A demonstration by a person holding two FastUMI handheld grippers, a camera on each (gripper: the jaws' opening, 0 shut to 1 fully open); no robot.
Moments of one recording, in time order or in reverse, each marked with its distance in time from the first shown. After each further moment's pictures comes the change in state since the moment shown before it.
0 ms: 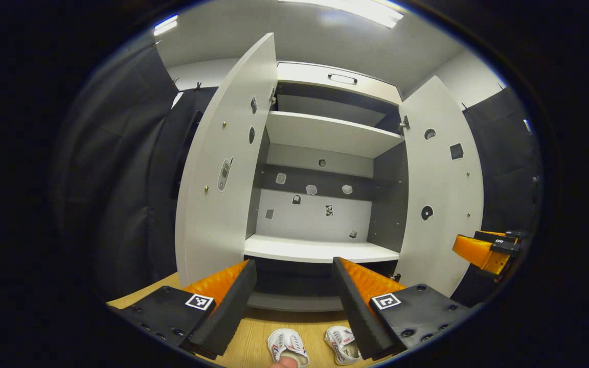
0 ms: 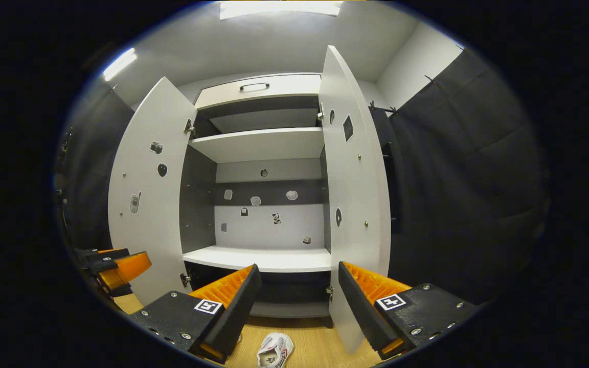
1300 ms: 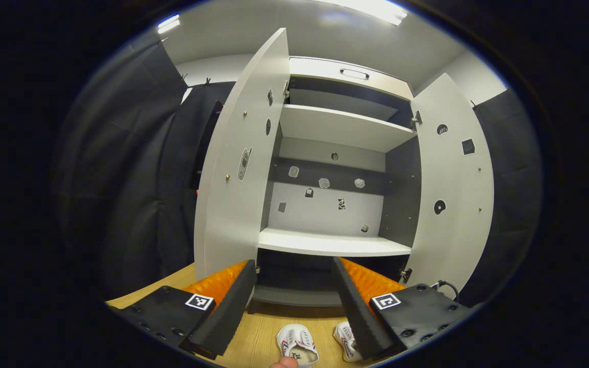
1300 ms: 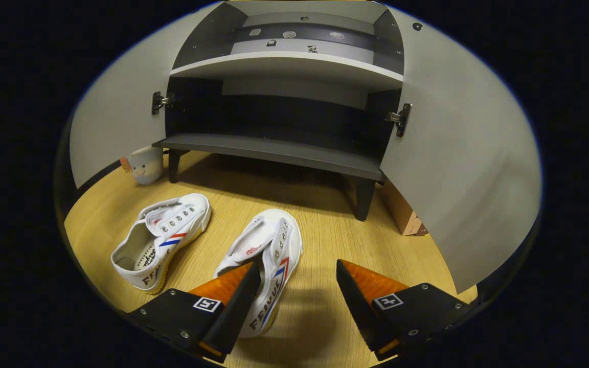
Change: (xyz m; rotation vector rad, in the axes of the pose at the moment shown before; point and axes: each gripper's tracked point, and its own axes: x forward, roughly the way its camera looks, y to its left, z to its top) left arm -0.003 0.022 -0.015 -0.001 0.039 0.048; right arm 0.023 0.015 -0.392 -0.212 0.743 0.061
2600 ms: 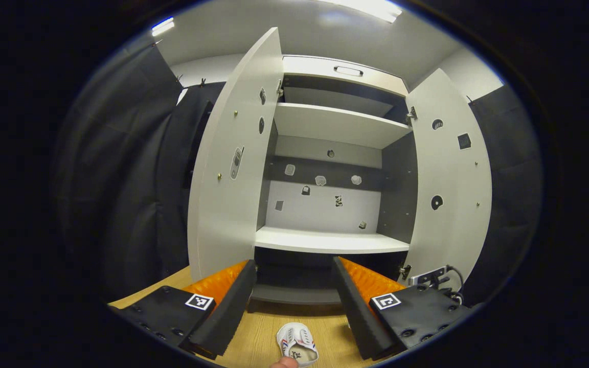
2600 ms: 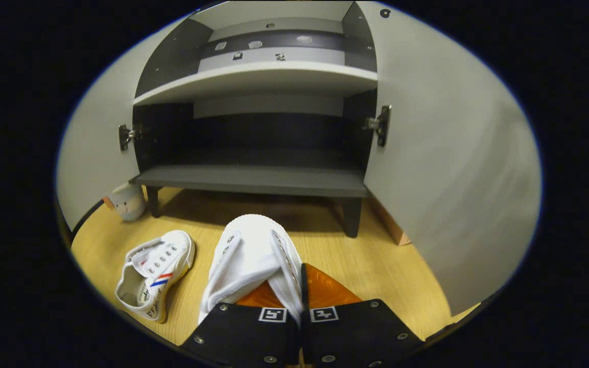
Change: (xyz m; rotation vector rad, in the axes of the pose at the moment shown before) left arm -0.001 -0.010 -0.003 0.030 0.007 -0.008; right arm -0.012 -0.025 0.069 0.166 -0.149 -0.055
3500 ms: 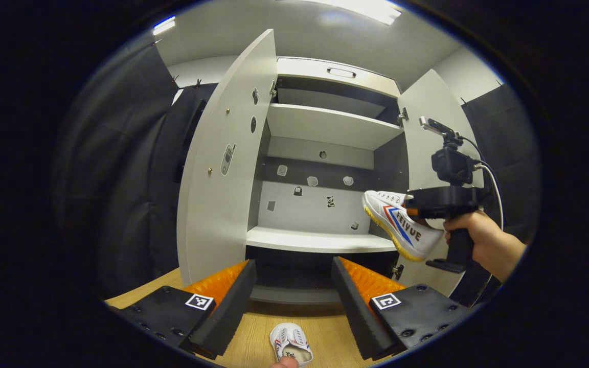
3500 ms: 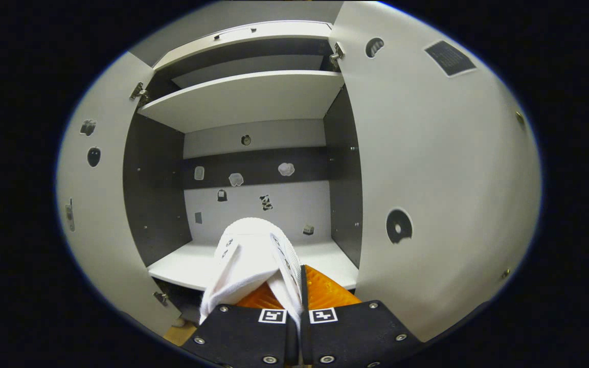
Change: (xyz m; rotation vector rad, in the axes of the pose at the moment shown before) left arm -0.003 -0.009 -0.008 -0.019 -0.014 -0.037; right arm -0.046 -0.014 0.349 0.085 -0.393 -0.072
